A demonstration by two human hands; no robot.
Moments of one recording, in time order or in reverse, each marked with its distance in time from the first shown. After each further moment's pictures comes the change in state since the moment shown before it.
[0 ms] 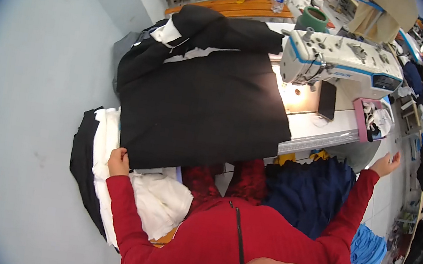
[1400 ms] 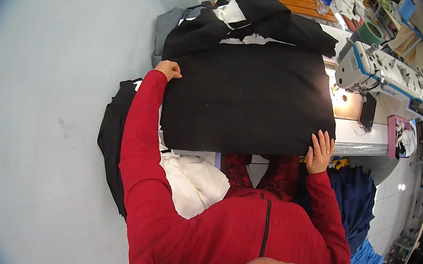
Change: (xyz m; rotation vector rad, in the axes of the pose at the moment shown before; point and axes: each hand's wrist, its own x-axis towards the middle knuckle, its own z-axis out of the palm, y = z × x) left_hand 0.238 -0.017 0.053 0.004 -0.608 0.046; right_hand -0.299 -0.167 0.010 0.144 -1.019 -0.810
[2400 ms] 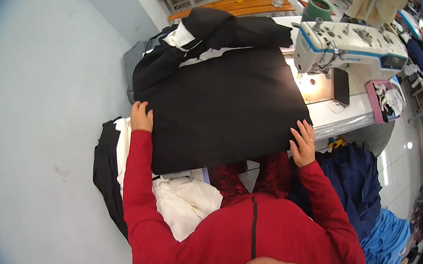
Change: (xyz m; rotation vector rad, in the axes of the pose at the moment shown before) left_hand -0.067 0.030 0.044 0.197 0.647 0.172; right_hand -0.001 0.003 -0.017 0.255 0.049 0.103
